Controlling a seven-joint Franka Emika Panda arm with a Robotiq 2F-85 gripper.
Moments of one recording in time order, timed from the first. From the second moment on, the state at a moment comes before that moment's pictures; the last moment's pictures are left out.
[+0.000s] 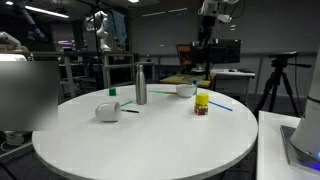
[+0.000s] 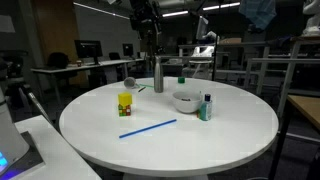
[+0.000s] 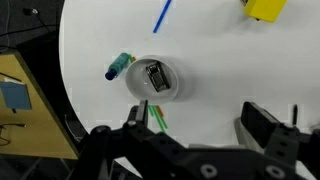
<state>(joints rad) -0.13 -0.32 -0.22 -2.29 -0.18 2.25 -0.29</state>
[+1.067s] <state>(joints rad) -0.13 -0.23 -0.18 -2.31 -0.17 2.29 0.06</state>
